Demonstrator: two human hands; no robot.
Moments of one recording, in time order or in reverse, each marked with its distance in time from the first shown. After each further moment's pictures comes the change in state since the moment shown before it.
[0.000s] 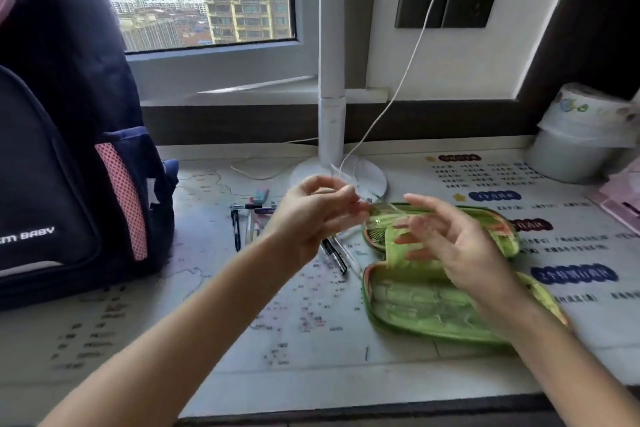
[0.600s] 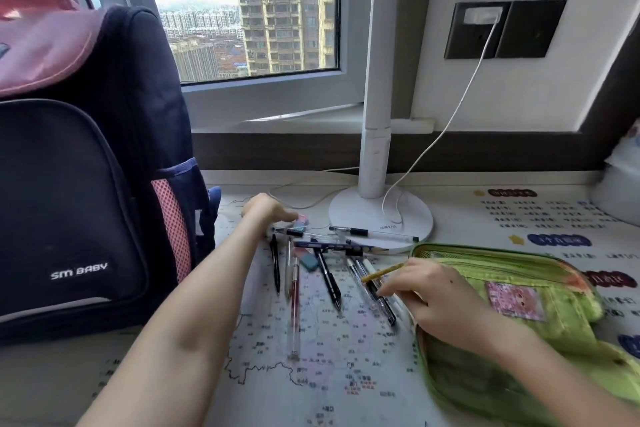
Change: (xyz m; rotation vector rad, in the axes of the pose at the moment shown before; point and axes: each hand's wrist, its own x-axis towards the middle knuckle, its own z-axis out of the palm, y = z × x) left_hand 0.153 0.033 -0.155 1.070 0.666 -0.292; right_hand 0.057 0.030 0.047 -0.853 -0.368 -0.417
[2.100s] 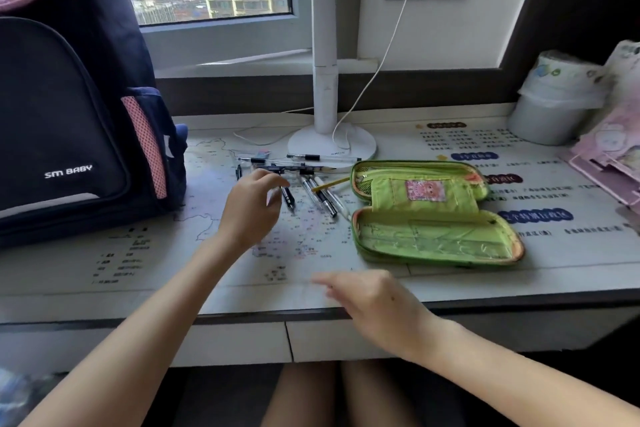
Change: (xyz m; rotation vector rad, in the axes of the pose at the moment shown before) left_hand -0.188 -0.083 0.029 0.100 0.273 0.991; right_hand -0.127 -0.077 0.045 0.151 0.223 -0.269
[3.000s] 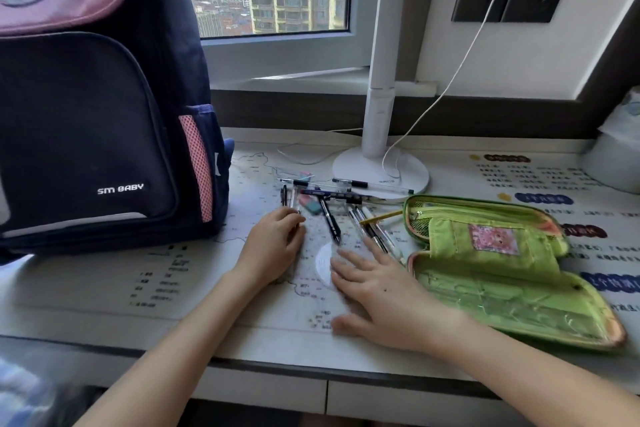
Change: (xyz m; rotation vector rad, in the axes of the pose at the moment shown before) left_hand -0.002 -0.057 0.009 0.050 -0.123 -0.097; right_hand 0.078 0.047 0.024 -0.499 -0.483 -0.060
